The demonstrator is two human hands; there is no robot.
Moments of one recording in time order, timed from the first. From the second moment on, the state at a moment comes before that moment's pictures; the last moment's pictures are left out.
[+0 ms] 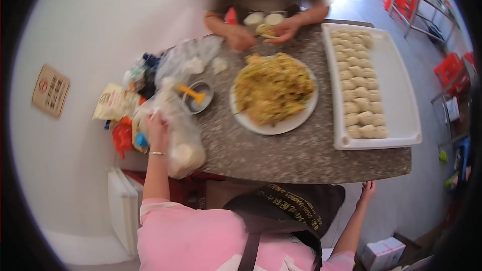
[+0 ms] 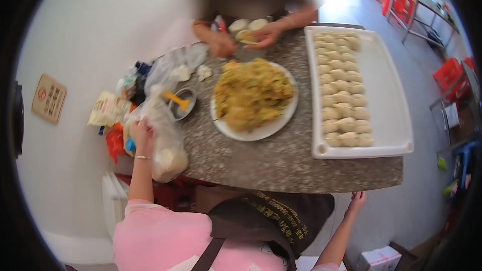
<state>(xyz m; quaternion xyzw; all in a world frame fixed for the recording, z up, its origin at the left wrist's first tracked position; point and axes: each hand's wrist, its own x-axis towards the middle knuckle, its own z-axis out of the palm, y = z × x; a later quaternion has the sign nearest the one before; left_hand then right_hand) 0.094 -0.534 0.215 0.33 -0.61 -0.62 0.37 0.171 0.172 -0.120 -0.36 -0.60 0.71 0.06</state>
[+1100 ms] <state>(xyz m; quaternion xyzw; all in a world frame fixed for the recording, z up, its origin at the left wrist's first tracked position) -0.018 -0.681 0.245 0.17 -0.97 -0.16 0.07 0.304 0.126 -0.080 -0.41 -0.73 0.55 0.00</state>
